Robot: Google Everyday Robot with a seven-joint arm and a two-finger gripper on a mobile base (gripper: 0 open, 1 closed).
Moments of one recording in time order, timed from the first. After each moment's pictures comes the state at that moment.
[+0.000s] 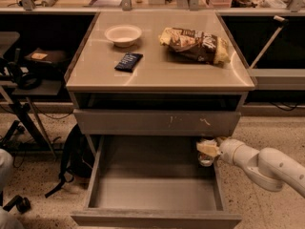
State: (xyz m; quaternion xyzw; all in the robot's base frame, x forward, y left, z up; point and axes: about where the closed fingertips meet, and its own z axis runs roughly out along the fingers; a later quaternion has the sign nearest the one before) arm 0.624 -0.241 0.528 -0.19 0.82 0.20 0.50
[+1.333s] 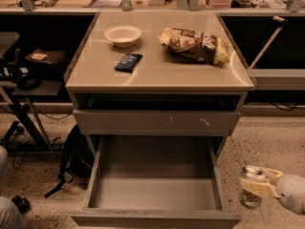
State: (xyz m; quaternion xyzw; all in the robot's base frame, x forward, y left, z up) arm 0.432 -0.318 0.611 -0.19 0.85 0.21 0.45
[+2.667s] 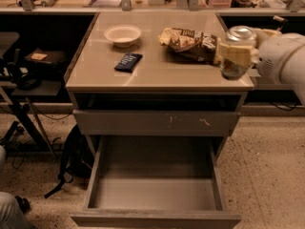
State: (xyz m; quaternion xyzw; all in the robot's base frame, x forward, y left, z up) arm 0.586 -0.231 0.985 -0.20 0.72 0.04 0.66
